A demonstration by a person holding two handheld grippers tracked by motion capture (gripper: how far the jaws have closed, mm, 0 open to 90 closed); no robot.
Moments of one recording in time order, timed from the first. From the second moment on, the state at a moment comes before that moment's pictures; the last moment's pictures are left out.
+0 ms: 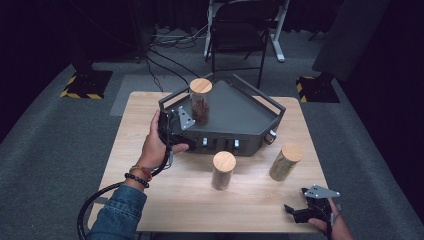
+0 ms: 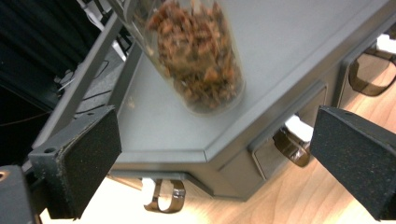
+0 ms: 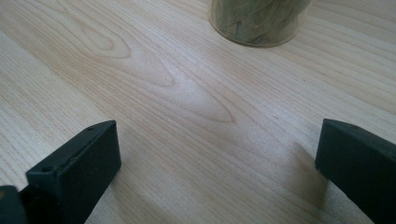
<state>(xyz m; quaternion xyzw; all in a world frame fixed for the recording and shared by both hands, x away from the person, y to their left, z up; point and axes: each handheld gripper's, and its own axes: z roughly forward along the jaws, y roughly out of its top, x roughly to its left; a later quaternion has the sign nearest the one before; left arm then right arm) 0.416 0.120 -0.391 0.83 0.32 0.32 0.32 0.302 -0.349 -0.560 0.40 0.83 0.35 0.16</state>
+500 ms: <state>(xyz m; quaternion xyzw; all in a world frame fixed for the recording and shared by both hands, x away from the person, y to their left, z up) 0.398 0.131 -0.415 0.84 0.32 0.31 0.31 0.302 -0.349 -0.560 0.40 0.83 0.35 0.16</state>
